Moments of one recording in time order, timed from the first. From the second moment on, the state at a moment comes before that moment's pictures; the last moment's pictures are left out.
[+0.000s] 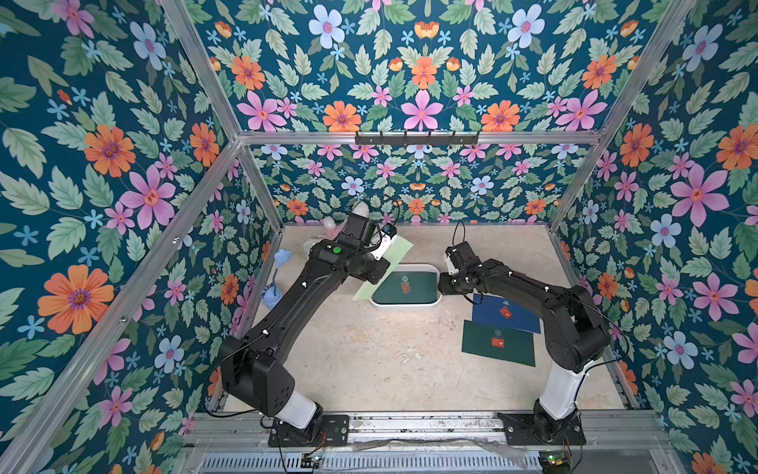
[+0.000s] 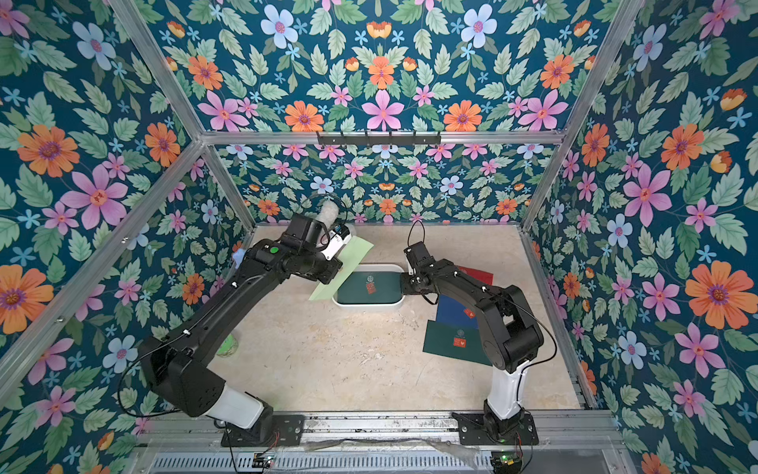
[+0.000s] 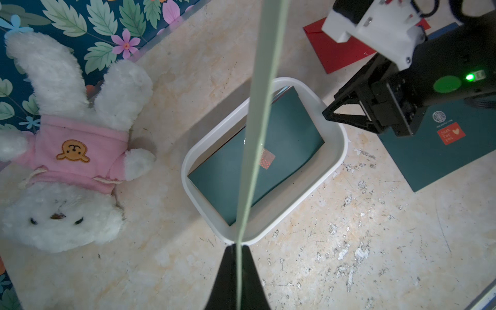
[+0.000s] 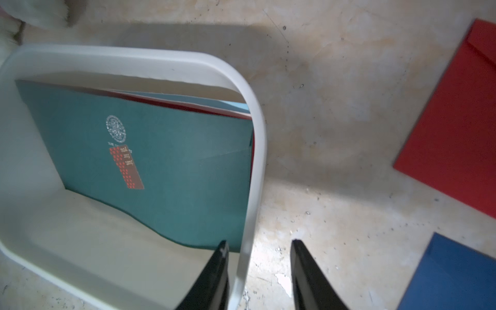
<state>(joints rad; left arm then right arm) -0.50 1.53 1.55 -0.91 0.08 0.24 0.54 1.86 1.31 -0.49 -0.08 0.38</state>
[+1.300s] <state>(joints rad) -0.50 1.92 1.75 -1.24 0.40 0.52 0.58 1.82 1.27 -0.52 -0.20 0.14</state>
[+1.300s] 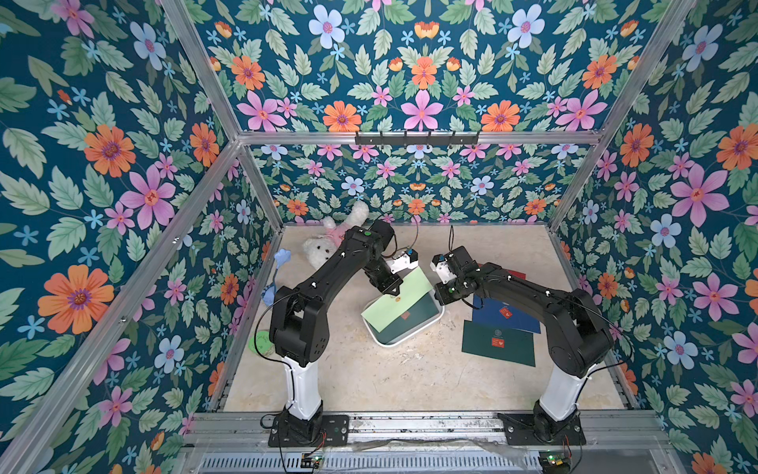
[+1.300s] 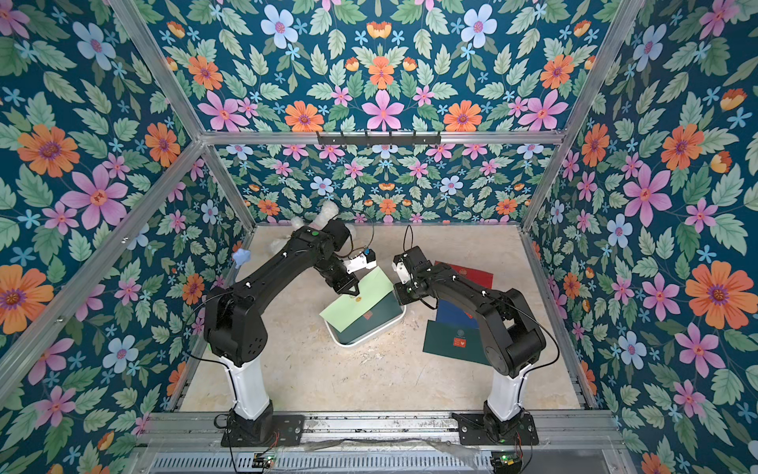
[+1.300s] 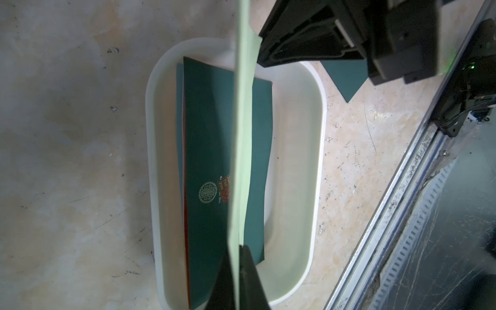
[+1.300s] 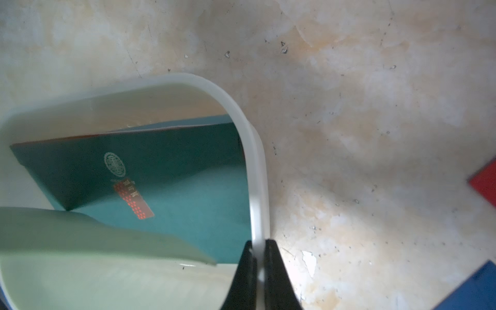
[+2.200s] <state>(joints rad) -0.56 2.12 1.87 -1.31 0.33 0.52 0.59 1.82 1.30 -0.53 -0.18 0.14</state>
